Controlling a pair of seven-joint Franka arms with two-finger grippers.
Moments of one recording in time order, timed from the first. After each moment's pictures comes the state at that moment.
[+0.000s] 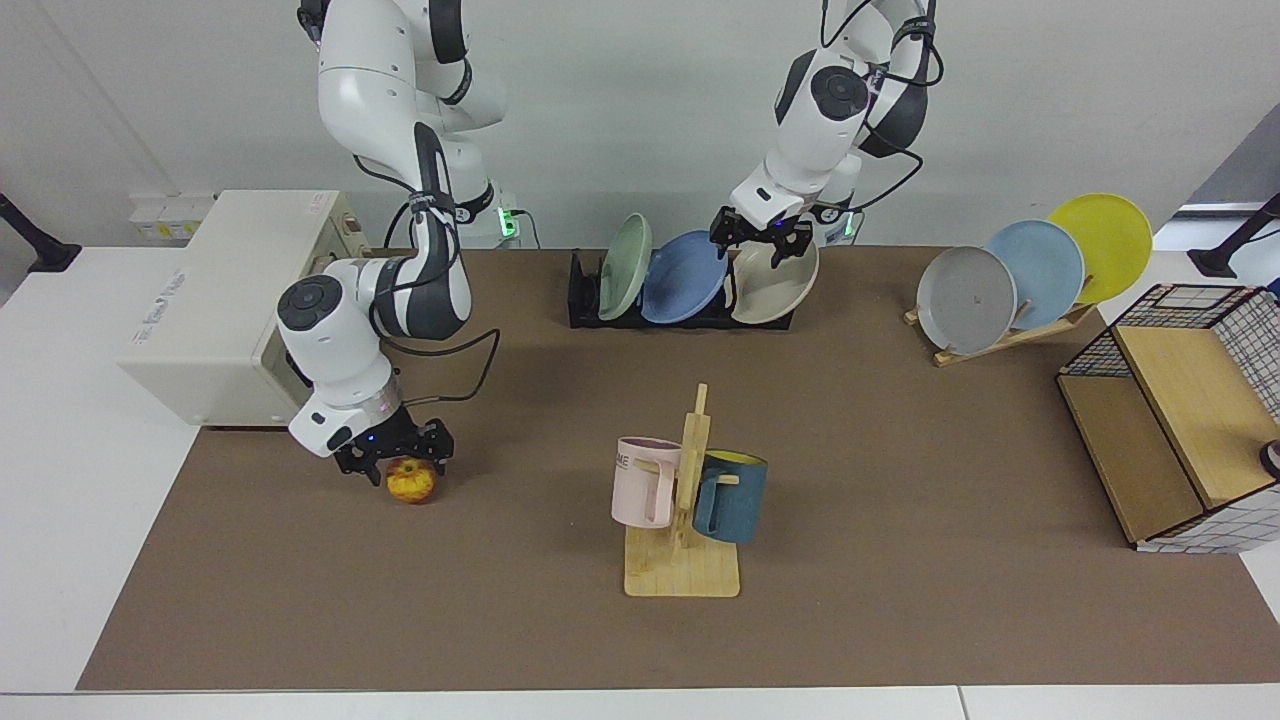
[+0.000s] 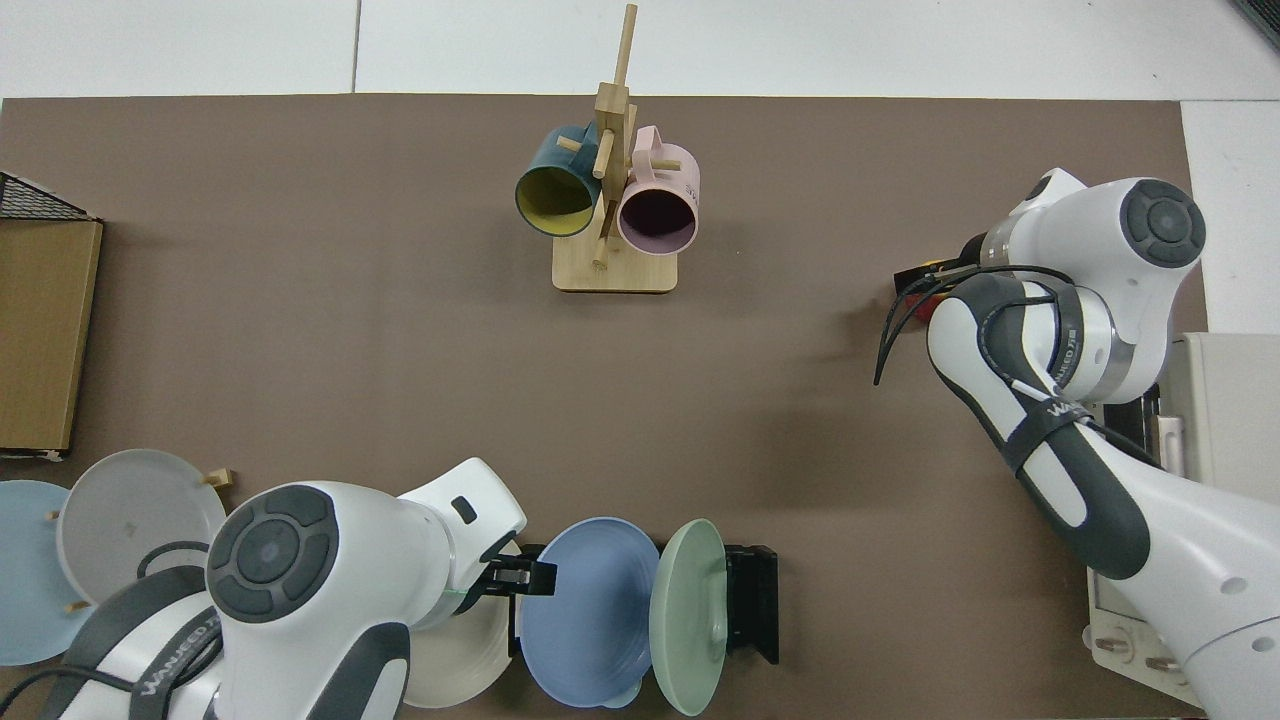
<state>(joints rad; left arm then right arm) -0.29 -0.31 -0.23 -2.35 -0.30 1.95 -0.24 0.23 0.42 -0.23 -1.82 0.19 2.37 -0.25</state>
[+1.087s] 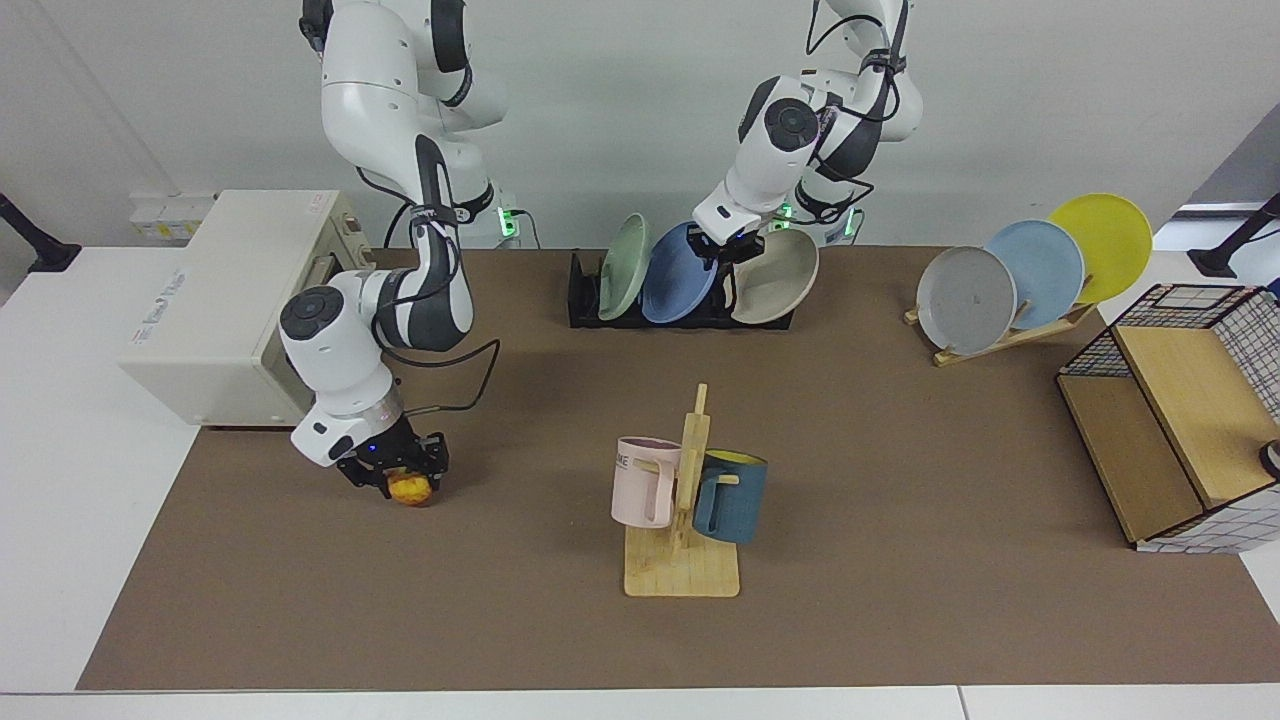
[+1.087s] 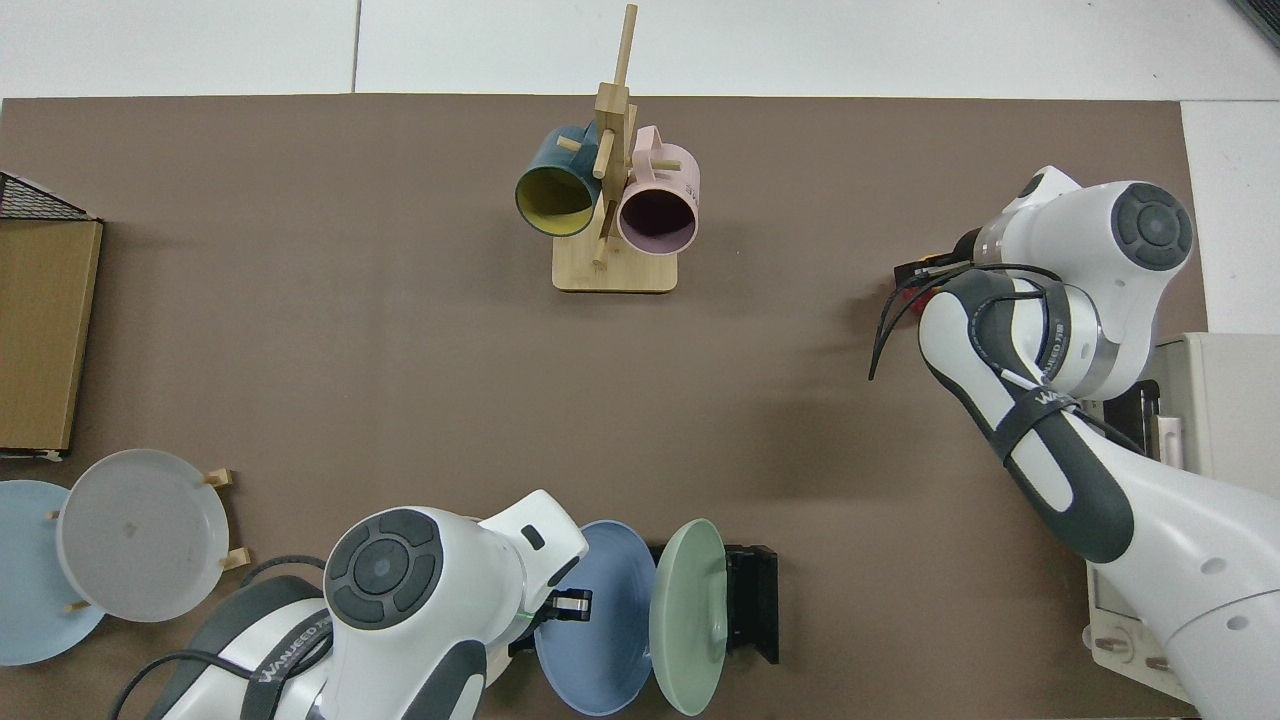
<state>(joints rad) -0.39 -0.25 -0.24 -2.39 -0.36 2.01 -0.31 0.23 0.45 -0.23 -1.80 0.23 2.42 -0.27</state>
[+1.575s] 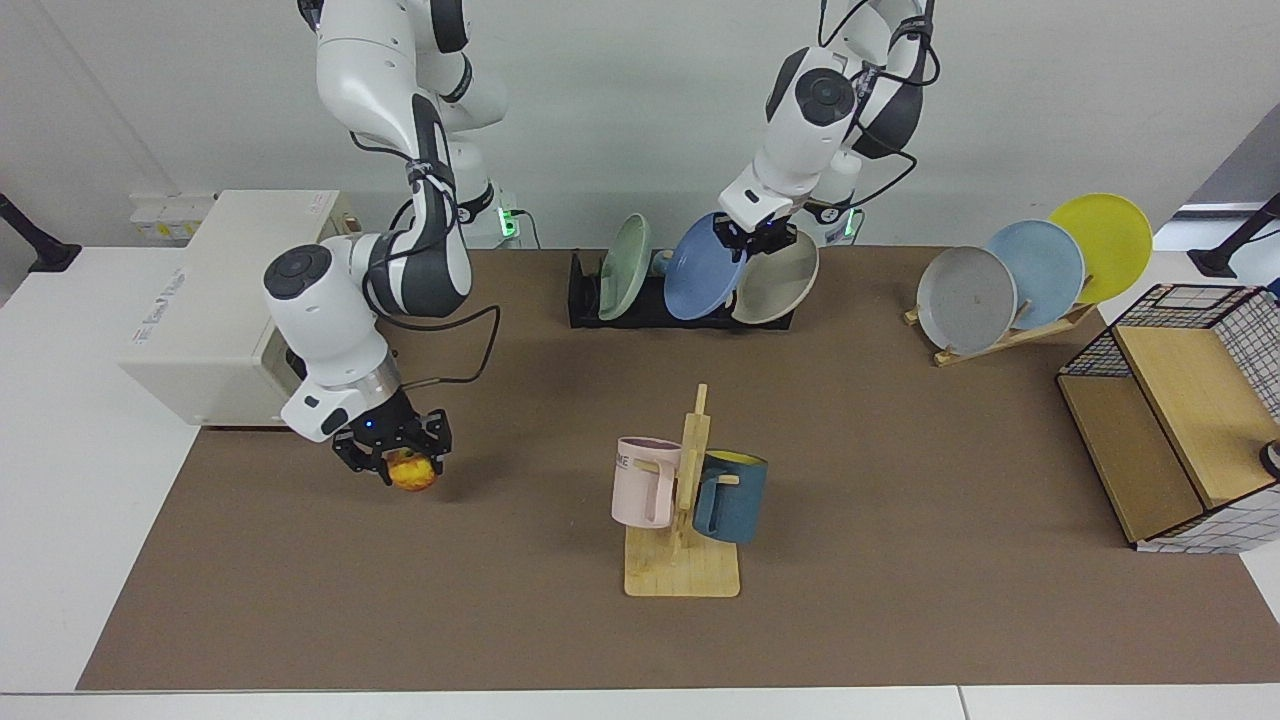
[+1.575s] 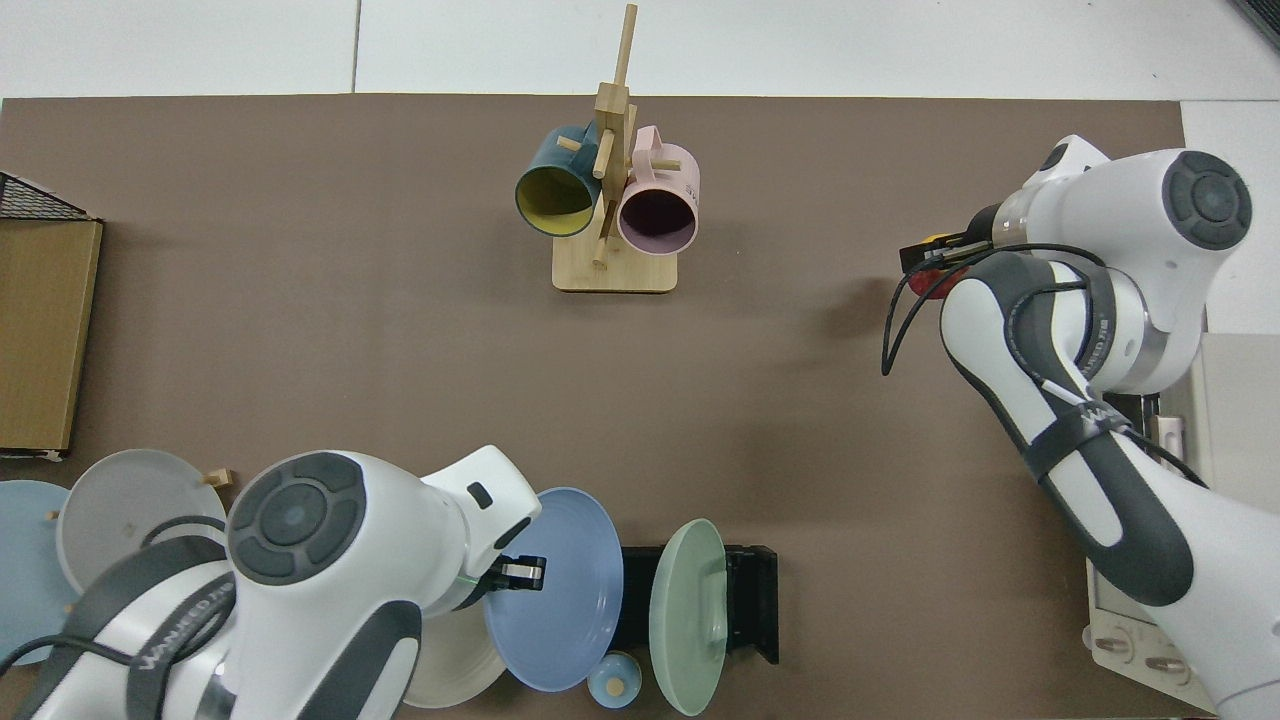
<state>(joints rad) -0.30 -0.25 -0.20 -2.23 -0.27 1.84 -0.26 0.25 0.36 -0.23 -1.76 0.23 2.30 -0.27</state>
